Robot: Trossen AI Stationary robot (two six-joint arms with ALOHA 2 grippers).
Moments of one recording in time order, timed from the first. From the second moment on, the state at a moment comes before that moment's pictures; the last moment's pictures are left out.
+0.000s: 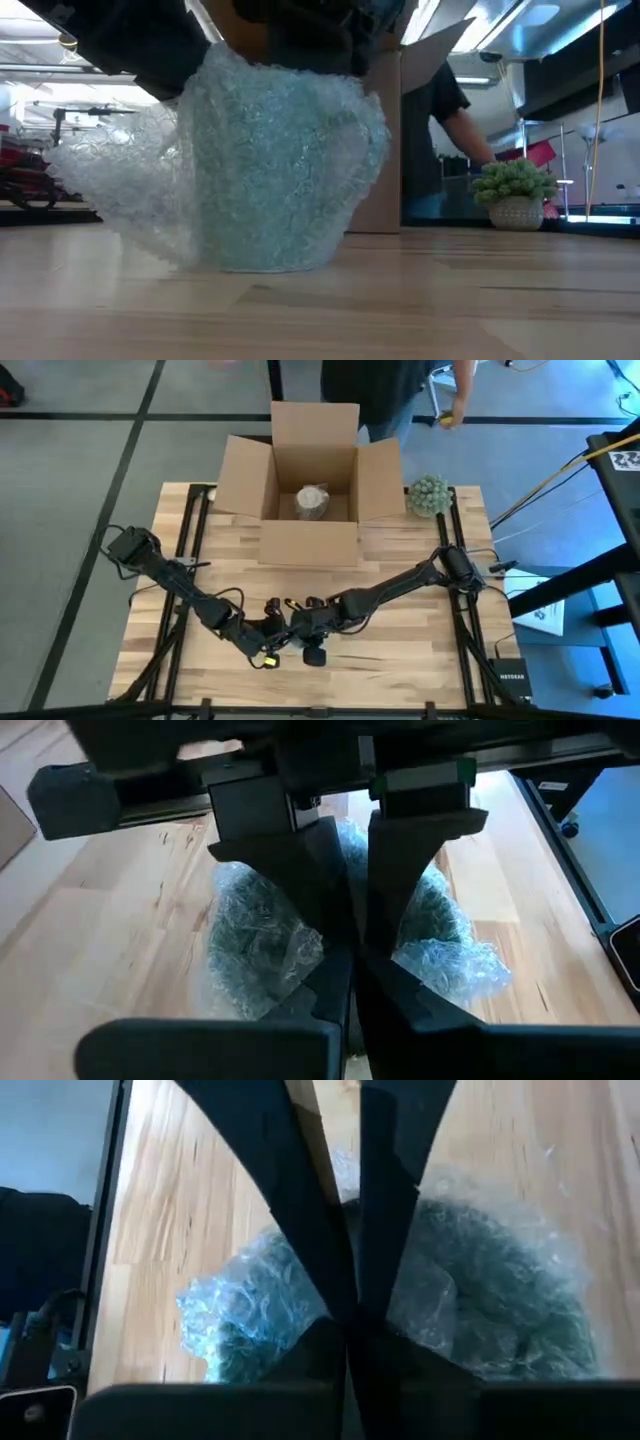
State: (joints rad) left arm -0.61 1.64 0.80 0.19 -0.56 -0.41; right arm 0.32 2.16 1.63 -0.46 -0.05 0.39
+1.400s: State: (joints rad) left arm -0.62 1.64 0.80 0.19 -0.56 -0.41; right arm 0.32 2.27 2.17 -1.14 -0.02 0.29
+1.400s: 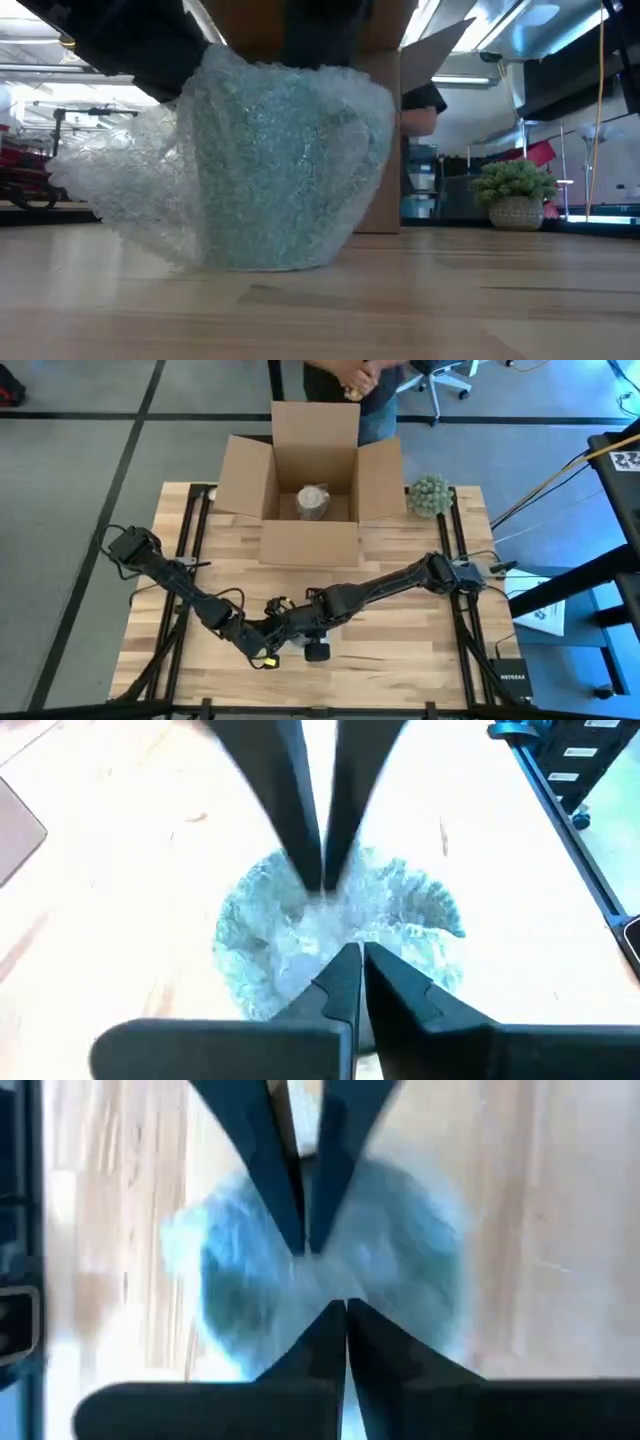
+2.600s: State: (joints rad) left arm -0.62 1.64 0.80 0.17 -0.56 -0.40; right arm 0.34 2.21 2.00 -1.00 0.01 0.31
